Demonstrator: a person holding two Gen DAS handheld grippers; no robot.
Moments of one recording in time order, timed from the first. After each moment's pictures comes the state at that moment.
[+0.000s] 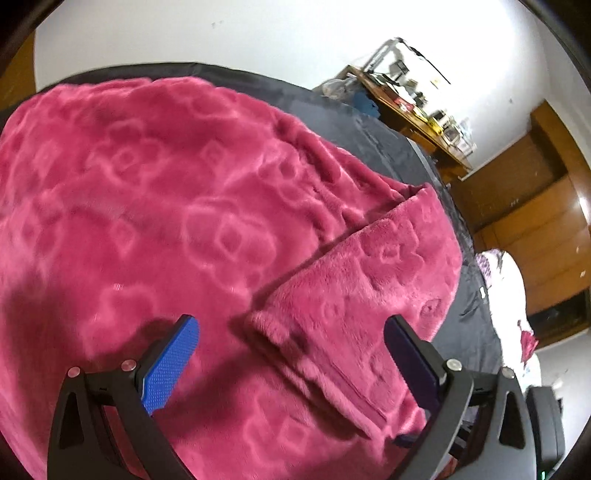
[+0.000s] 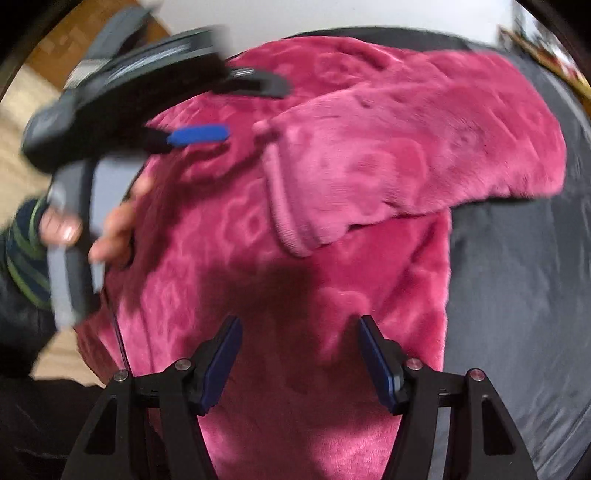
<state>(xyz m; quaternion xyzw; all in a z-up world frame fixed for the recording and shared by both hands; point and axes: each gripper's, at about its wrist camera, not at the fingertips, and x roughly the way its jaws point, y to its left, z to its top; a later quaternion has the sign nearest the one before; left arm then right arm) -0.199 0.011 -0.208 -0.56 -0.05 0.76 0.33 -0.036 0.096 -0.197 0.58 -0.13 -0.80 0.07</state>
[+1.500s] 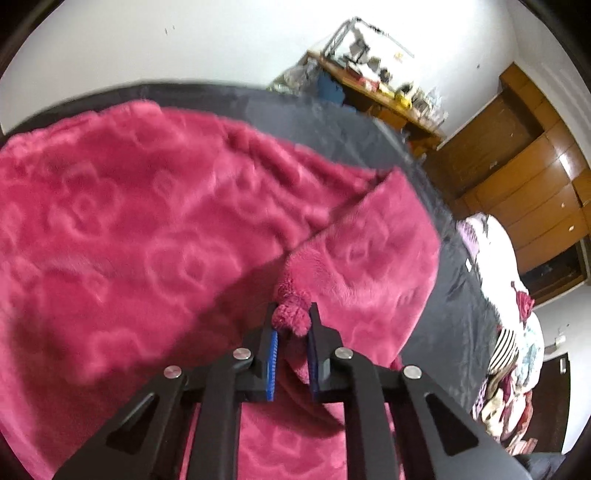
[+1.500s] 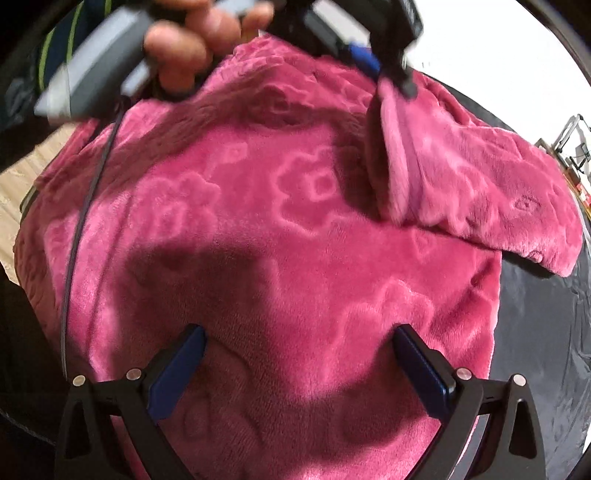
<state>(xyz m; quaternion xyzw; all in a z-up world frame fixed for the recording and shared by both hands) -0.211 0.021 -0.176 -0.54 -0.02 0.76 0.38 -0.014 0.046 -0.236 0.54 0.06 -0.83 0.08</state>
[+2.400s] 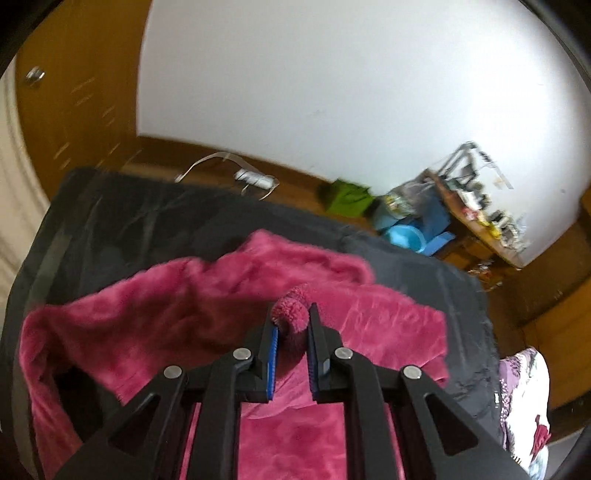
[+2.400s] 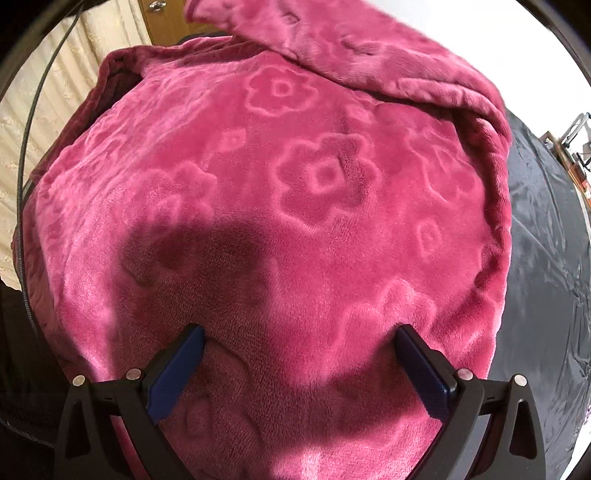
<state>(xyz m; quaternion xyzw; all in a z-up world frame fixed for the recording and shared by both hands) -0.283 -0.179 -0.103 -0.49 -0.11 0.85 0.14 -0.025 0.048 -0.238 0.57 0.07 -0.81 0.08</state>
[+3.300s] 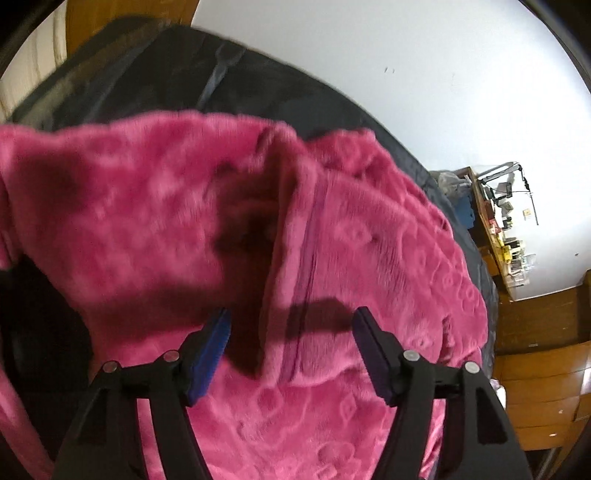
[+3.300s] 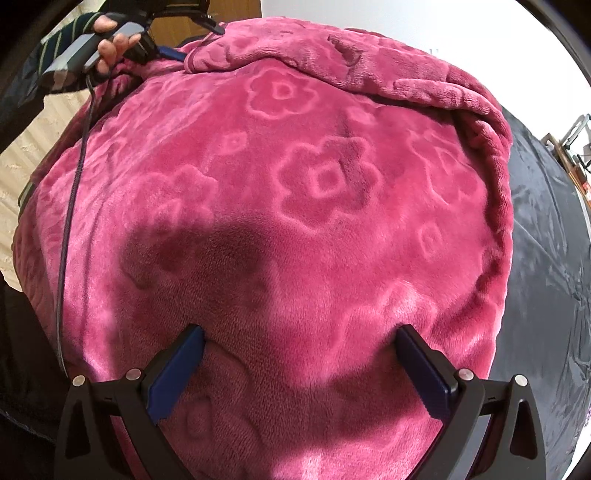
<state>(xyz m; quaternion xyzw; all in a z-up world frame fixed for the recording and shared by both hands) -0.269 -0.225 -0.241 -0.58 -0.25 0.76 0.12 -0.031 0.052 -0.238 0.57 0.07 -0.82 0.09</state>
